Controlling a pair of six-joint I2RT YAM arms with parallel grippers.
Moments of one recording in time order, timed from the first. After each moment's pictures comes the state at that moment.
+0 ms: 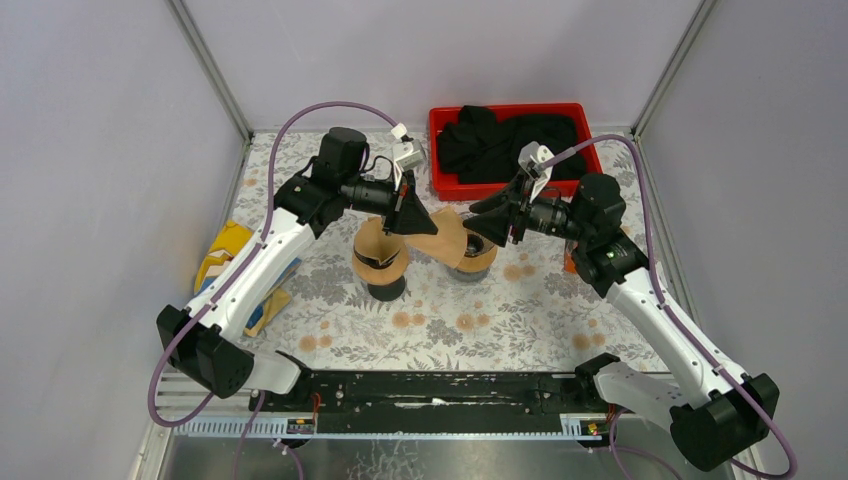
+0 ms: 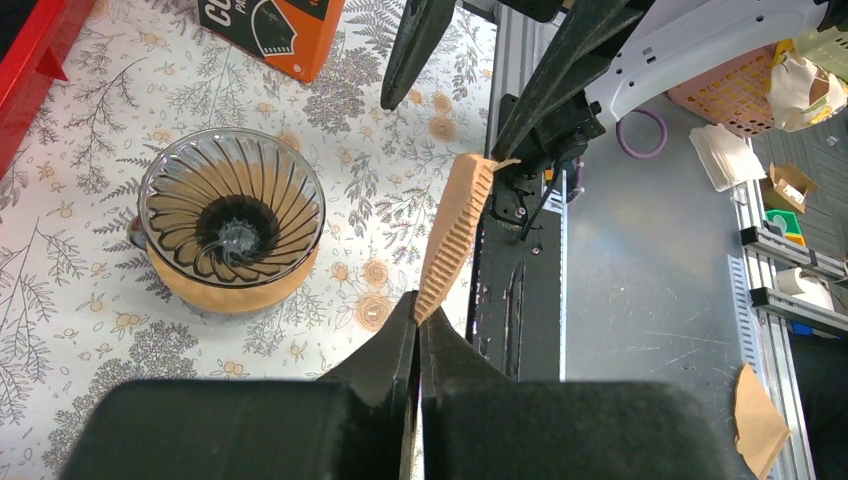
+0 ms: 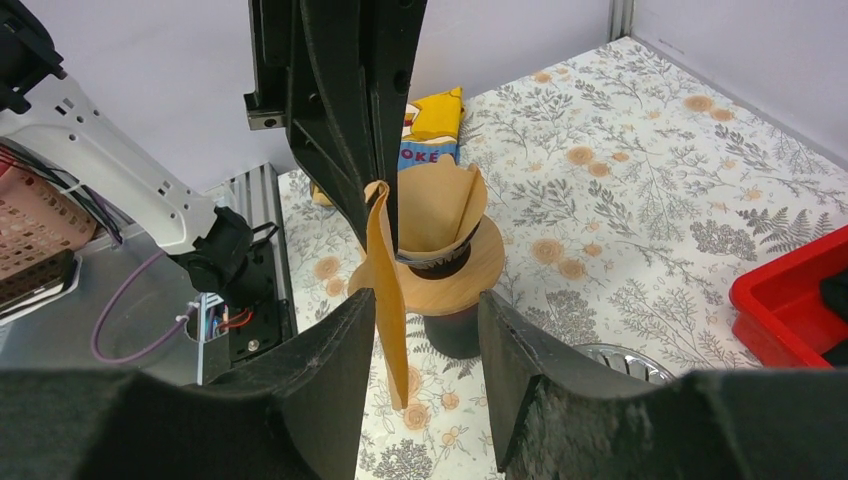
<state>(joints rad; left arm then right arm) -0.48 1.39 1.43 -0.59 1.01 0.08 0.44 1.03 0.95 0.07 -0.81 0.21</state>
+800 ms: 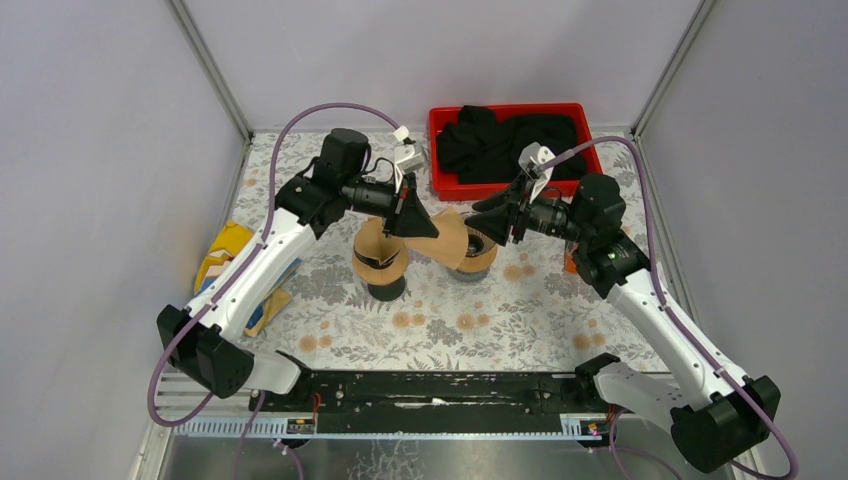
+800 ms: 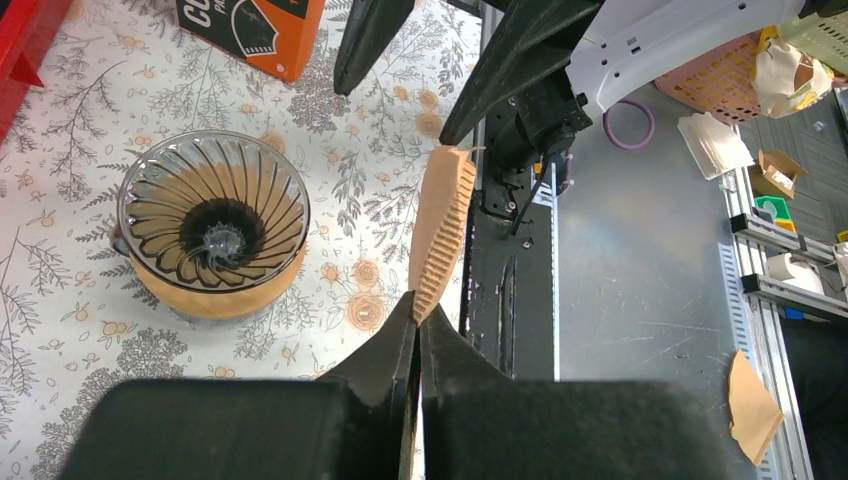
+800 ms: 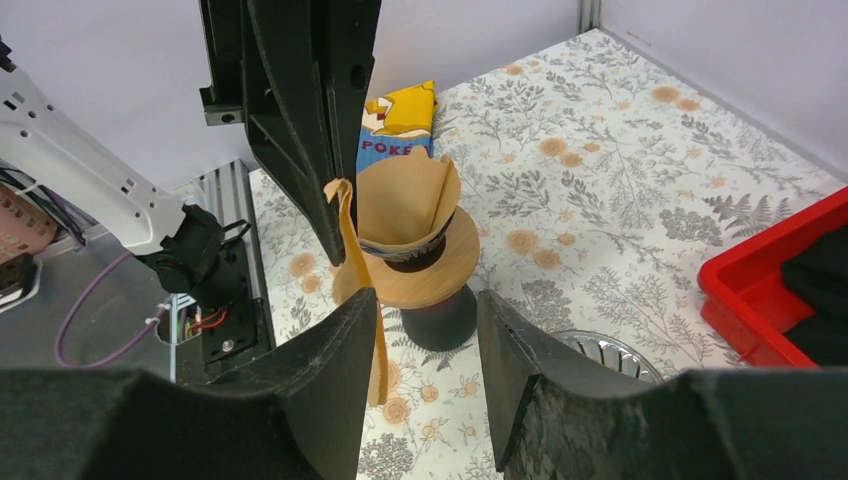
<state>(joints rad) -0.49 1.39 1.43 -0.60 1.04 0.09 0.44 1.03 0.95 0.03 -0.76 0.17</state>
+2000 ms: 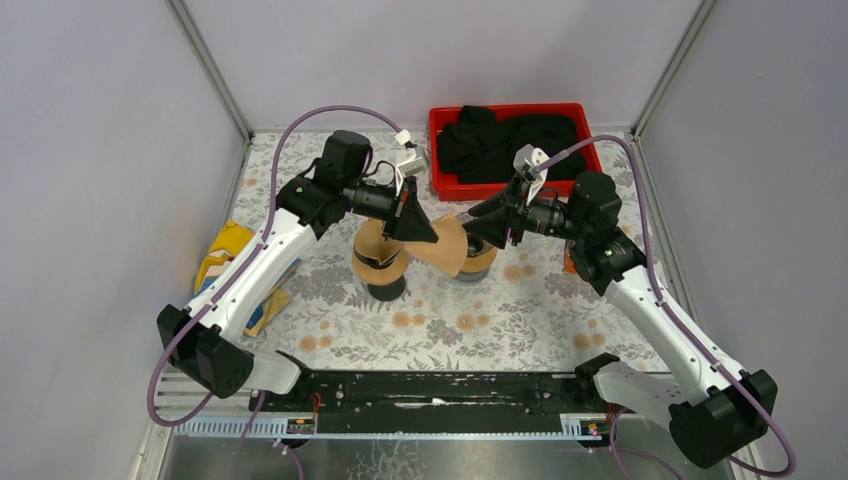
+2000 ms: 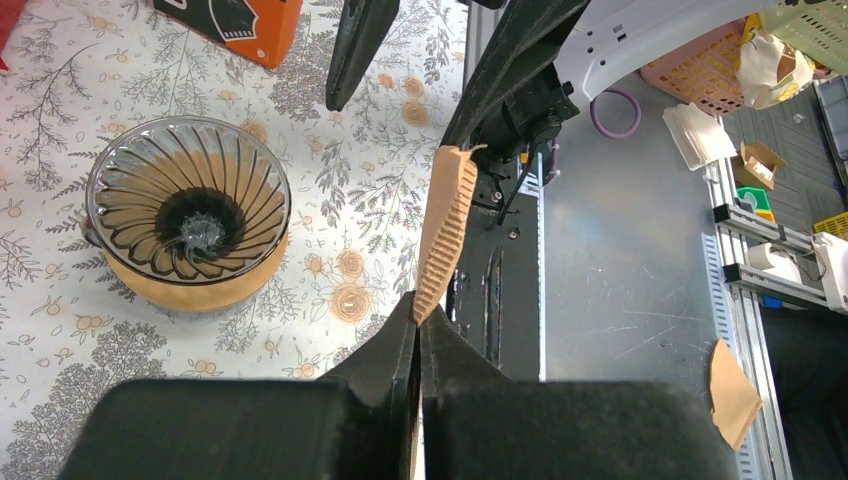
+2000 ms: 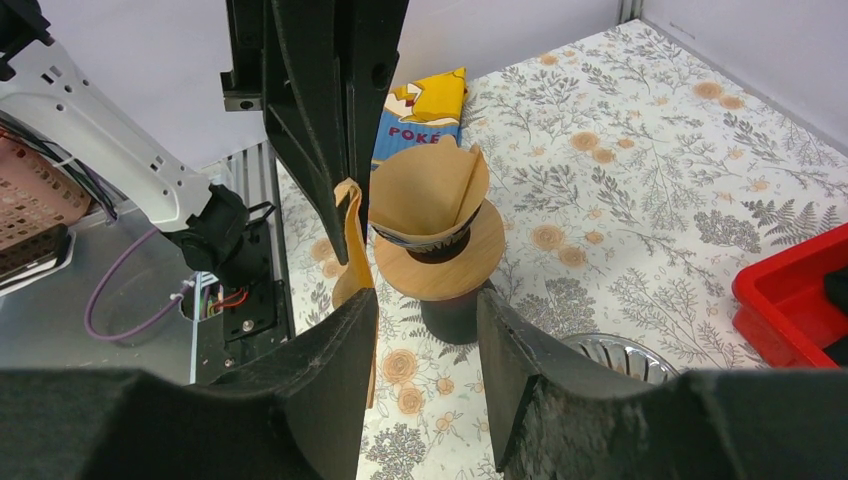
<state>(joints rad) -0.50 1.39 1.43 -0.64 1.05 0.11 0.44 1.05 0.95 0.03 -0.83 0.16</state>
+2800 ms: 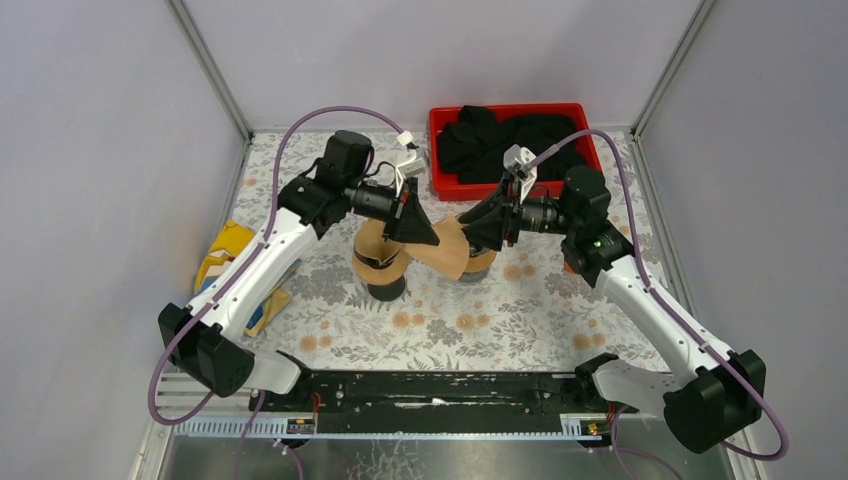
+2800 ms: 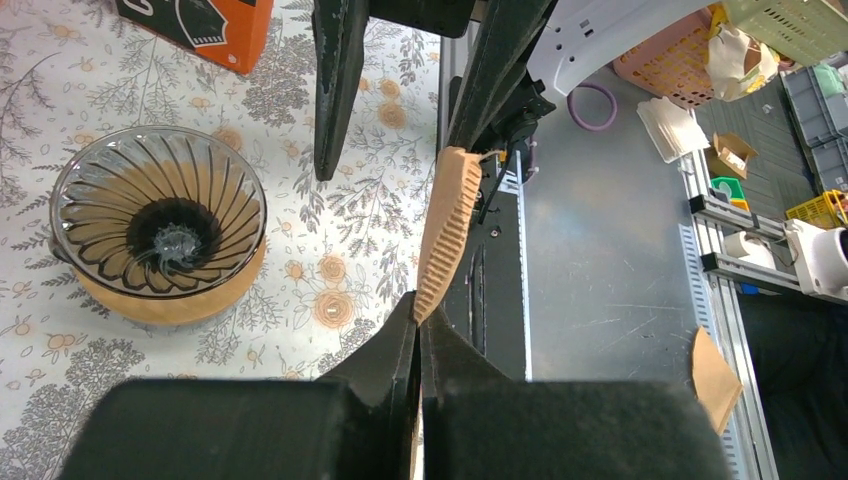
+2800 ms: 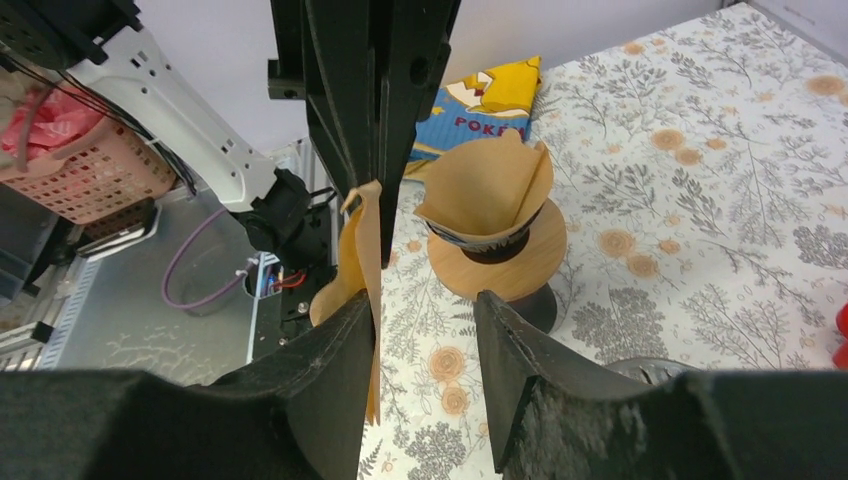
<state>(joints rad) -0.50 1.40 1.43 -0.64 1.10 0.11 0.44 1.12 0.95 0.10 -0.97 0.21</state>
